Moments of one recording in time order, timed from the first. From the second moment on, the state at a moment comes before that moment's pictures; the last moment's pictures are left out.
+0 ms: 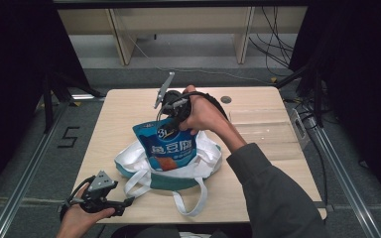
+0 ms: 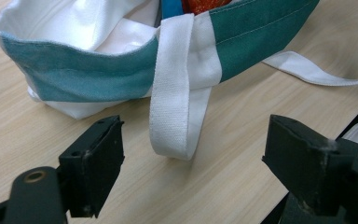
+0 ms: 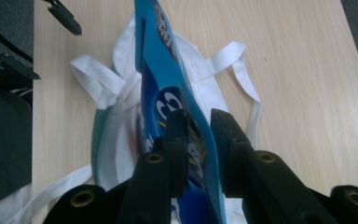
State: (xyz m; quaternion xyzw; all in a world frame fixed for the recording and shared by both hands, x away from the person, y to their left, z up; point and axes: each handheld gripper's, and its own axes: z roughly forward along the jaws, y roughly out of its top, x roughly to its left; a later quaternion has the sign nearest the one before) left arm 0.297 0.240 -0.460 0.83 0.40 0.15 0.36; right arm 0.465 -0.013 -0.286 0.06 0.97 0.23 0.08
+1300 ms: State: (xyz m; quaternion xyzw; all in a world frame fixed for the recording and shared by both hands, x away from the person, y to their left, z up) left arm 0.304 0.250 -0.460 0.85 0.37 0.16 0.34; right arm 0.437 -0.025 -0.187 0.02 0.97 0.16 0.18
